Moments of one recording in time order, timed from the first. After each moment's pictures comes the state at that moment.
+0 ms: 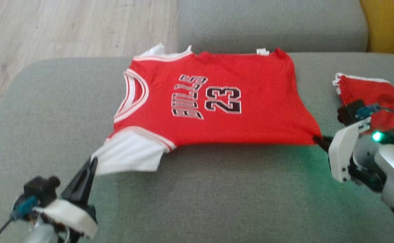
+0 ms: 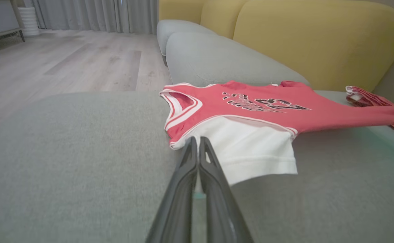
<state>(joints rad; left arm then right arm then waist) -0.23 0.49 -0.59 0.45 -0.71 -0.13 -0.23 -0.62 -0.58 0.91 0.65 0.84 0.13 0.34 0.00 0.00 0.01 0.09</state>
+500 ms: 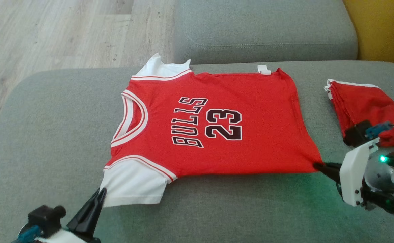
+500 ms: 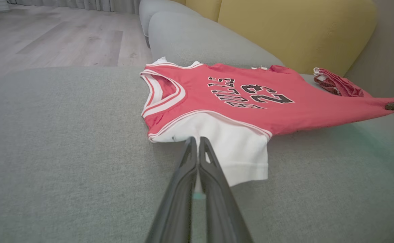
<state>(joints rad) -0.02 0.58 -0.62 0.20 -0.76 -0.08 -0.16 -0.45 -0.74 0.90 0.35 1.02 0.13 0.48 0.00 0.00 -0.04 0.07</state>
